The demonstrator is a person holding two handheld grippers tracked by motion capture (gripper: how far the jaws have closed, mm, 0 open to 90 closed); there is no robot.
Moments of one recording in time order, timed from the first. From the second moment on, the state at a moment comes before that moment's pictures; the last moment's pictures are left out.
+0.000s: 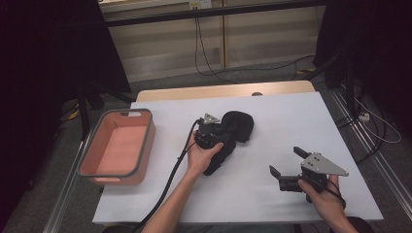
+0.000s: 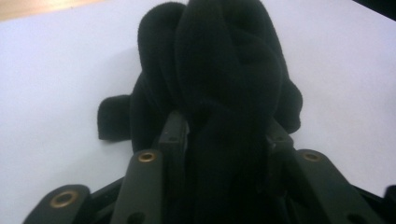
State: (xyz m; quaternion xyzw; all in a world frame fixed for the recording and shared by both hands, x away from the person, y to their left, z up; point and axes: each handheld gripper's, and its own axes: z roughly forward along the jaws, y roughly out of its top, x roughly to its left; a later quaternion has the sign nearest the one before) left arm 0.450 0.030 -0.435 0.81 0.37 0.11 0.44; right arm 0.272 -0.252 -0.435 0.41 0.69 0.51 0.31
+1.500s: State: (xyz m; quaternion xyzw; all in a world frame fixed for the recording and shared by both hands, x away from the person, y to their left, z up) left arm 0.450 0.035 -0.436 0.83 0.35 0.09 0.43; right arm 0.271 -0.252 -0.434 0.40 0.69 0.51 0.31
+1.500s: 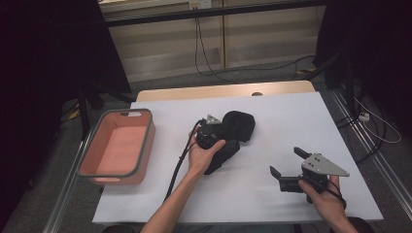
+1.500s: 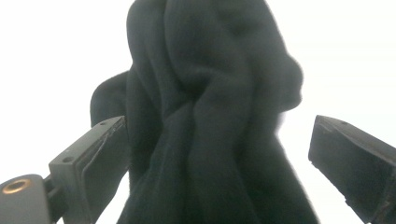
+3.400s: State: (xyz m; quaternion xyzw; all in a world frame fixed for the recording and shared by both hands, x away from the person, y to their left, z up) left arm 0.414 0.227 -0.322 0.74 0.37 0.23 0.51; right arm 0.278 -0.252 -0.436 0.42 0.68 0.51 0.32
